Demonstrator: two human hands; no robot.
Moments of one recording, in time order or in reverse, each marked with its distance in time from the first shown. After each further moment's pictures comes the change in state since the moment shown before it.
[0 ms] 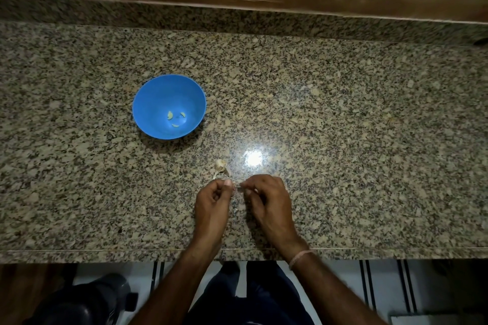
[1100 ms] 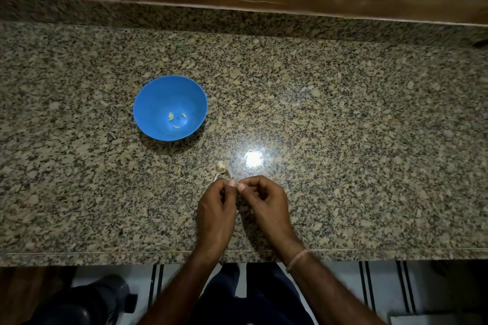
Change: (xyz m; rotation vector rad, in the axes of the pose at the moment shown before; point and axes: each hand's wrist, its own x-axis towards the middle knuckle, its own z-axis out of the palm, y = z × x) left_hand -0.005 0.002 -0.001 0.316 0.031 0.184; right_hand 0.003 -0.028 0.002 0.538 -0.037 0.329
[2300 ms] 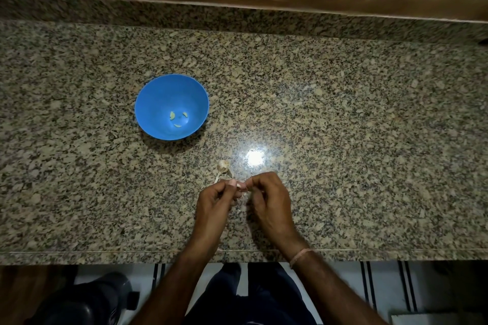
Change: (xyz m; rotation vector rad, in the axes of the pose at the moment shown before) left_hand 0.008 0.001 -0.010 -0.371 -0.181 -0.124; right_hand 0.010 0.020 -0.006 -0.390 0.017 -0.210
